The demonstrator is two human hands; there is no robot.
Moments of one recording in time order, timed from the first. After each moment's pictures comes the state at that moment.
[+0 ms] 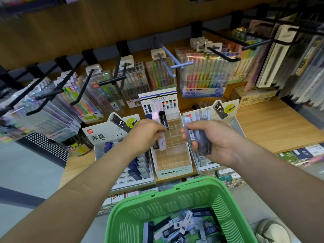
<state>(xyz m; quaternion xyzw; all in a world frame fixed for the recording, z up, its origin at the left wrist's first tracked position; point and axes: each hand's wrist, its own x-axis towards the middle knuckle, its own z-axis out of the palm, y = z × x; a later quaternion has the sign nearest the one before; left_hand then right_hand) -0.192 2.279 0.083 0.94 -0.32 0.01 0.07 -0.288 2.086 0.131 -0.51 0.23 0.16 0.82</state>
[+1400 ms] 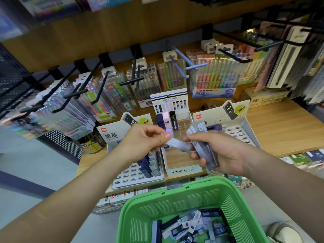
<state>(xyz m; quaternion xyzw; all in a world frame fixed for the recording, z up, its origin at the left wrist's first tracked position) -0.257 2.304 0.134 0.83 -0.10 -0.15 0.53 -0.301 2.094 0.119 -0.54 0.14 0.29 0.78</state>
